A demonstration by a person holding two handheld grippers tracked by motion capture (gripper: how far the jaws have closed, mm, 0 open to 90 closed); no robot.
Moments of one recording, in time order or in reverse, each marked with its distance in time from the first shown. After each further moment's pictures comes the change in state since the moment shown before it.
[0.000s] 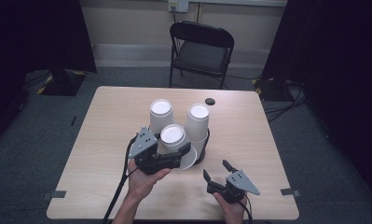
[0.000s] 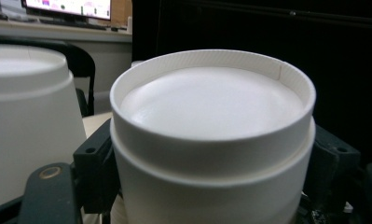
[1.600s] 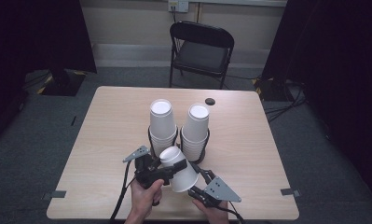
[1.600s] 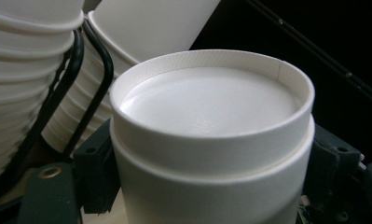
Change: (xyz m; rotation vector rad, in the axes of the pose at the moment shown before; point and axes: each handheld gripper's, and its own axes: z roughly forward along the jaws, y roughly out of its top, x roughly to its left) left arm 0.022 -0.072 0.001 0.092 -0.152 -0.451; right arm 0.057 0.016 0.012 -0.211 0.272 -0.160
